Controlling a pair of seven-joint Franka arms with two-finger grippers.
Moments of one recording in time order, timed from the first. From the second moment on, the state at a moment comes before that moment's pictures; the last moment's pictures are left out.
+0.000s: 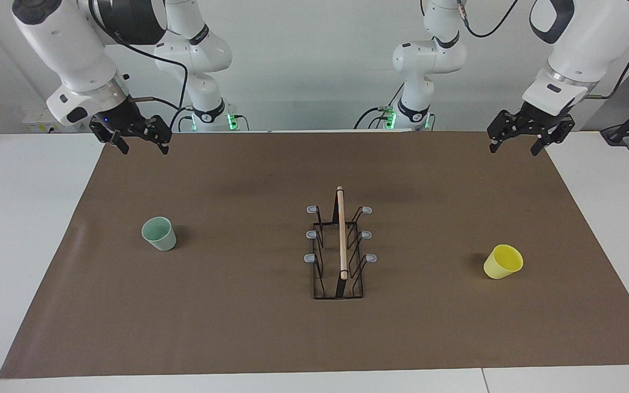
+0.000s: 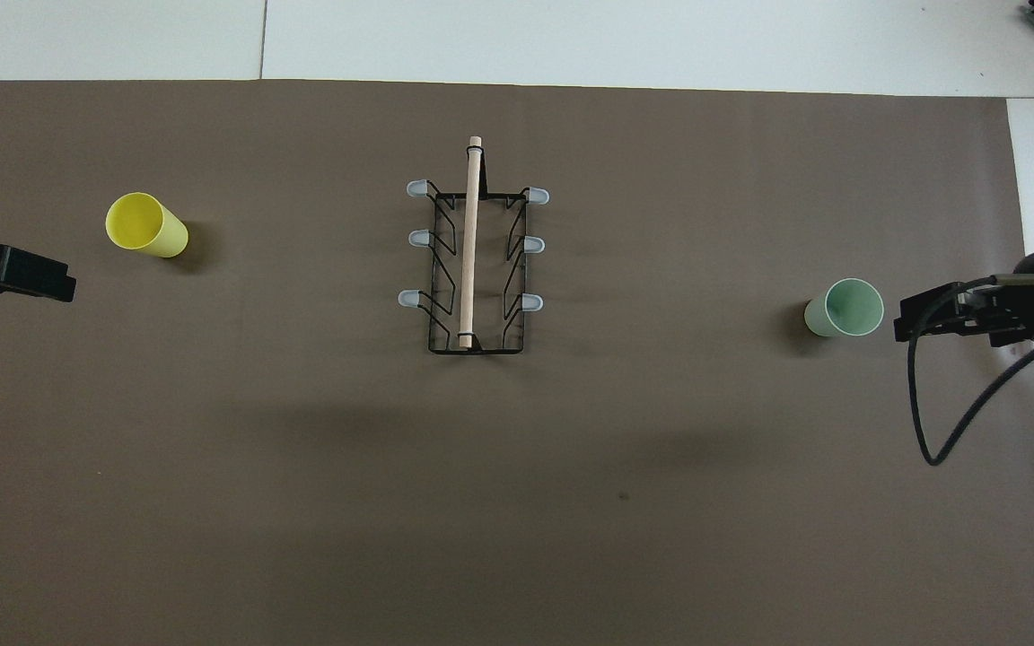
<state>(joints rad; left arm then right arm) -0.02 0.00 -0.01 -1.59 -0.01 1.61 0.13 0.11 0.00 -0.12 -1.70 0.03 1.58 0.04</state>
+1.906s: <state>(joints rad) 0.16 0.81 0.11 -1.05 -0.41 1.84 -1.05 0.26 0.56 0.11 -1.75 -0.97 1.64 -0.77</state>
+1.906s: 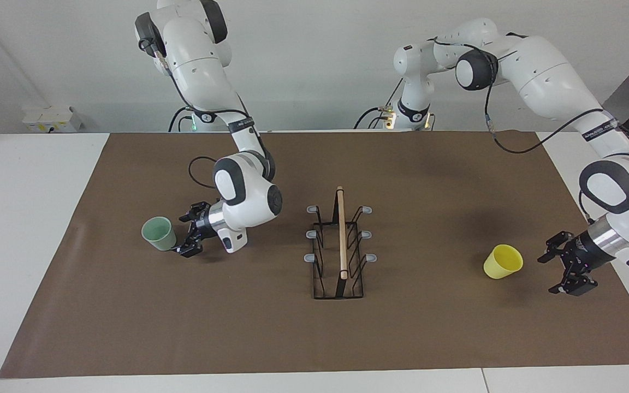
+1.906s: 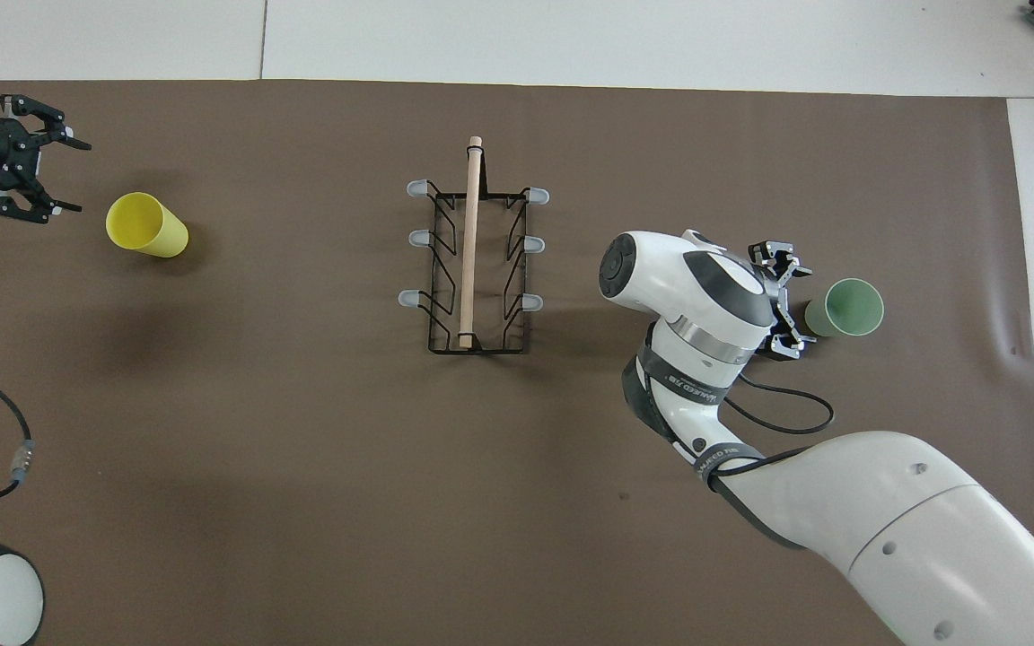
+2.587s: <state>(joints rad) 0.20 0.76 0.12 -1.32 -0.66 1.91 -1.12 0.26 0.56 0.10 -1.89 -1.18 1.66 -0.61</state>
